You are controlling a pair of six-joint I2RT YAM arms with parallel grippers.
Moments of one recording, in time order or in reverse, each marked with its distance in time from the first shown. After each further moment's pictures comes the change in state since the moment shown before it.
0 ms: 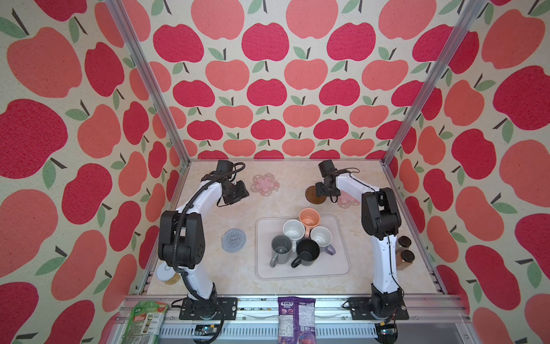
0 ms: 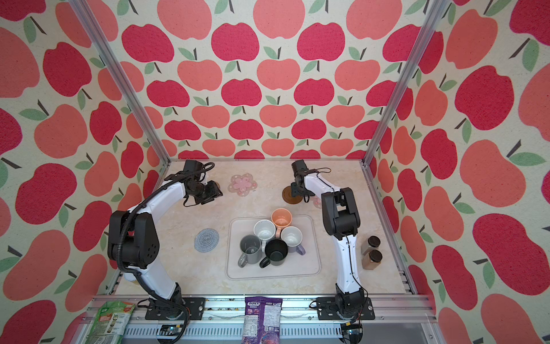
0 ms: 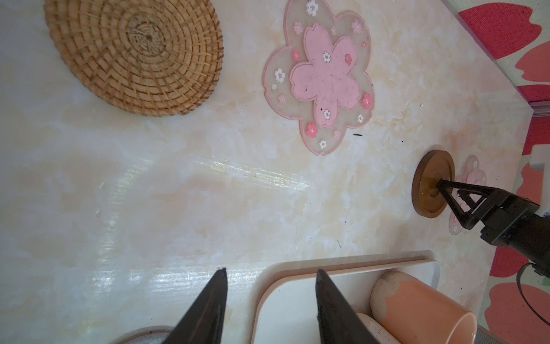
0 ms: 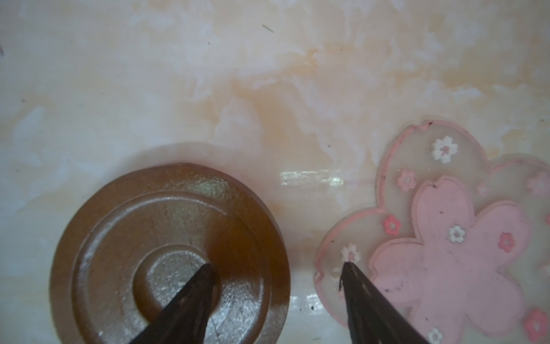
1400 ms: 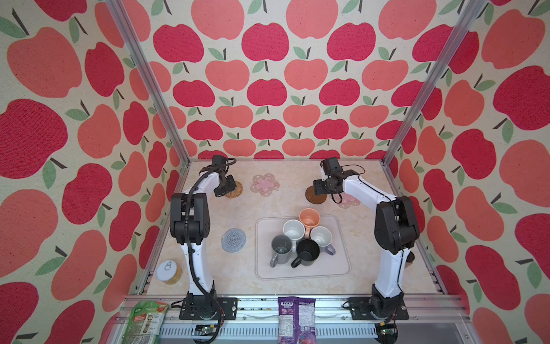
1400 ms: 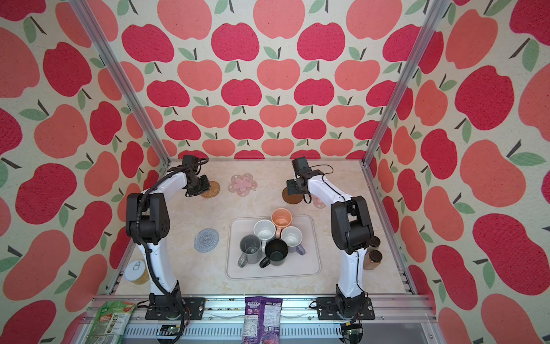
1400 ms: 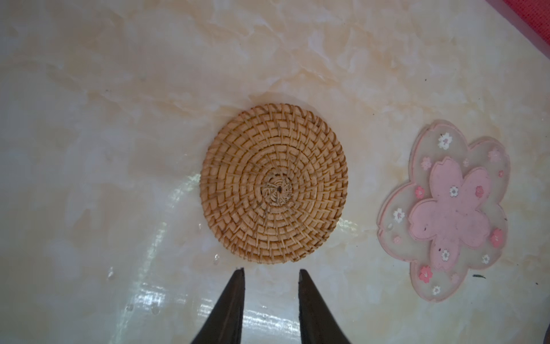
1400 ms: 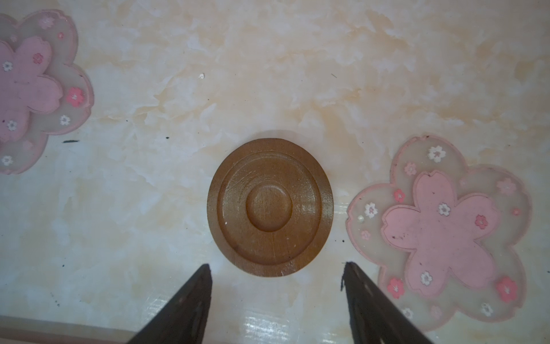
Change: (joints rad) left arm 0.106 0.332 0.276 0.035 -0.219 0.049; right arm 0.044 -0.261 -0.180 0.089 -0.121 -0.055
